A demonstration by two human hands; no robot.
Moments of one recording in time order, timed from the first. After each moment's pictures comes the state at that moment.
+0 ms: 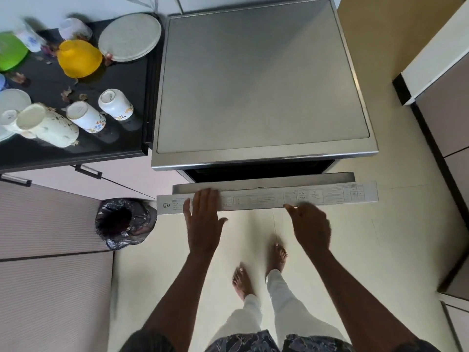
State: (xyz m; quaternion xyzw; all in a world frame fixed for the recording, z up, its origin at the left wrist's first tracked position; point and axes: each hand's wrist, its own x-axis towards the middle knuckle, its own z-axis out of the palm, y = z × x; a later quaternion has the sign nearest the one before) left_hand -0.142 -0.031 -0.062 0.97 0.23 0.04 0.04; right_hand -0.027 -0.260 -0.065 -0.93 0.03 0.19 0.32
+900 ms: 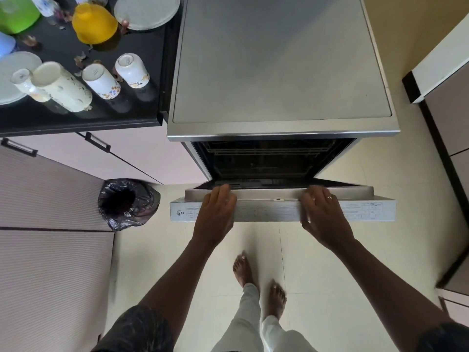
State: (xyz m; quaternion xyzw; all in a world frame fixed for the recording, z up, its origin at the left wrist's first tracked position) left_hand -0.193 -0.028 -0.080 1.00 0.07 -0.06 0.03; right_hand -0.046 -0.301 -0.086 -0.91 -0.41 0.03 0.05
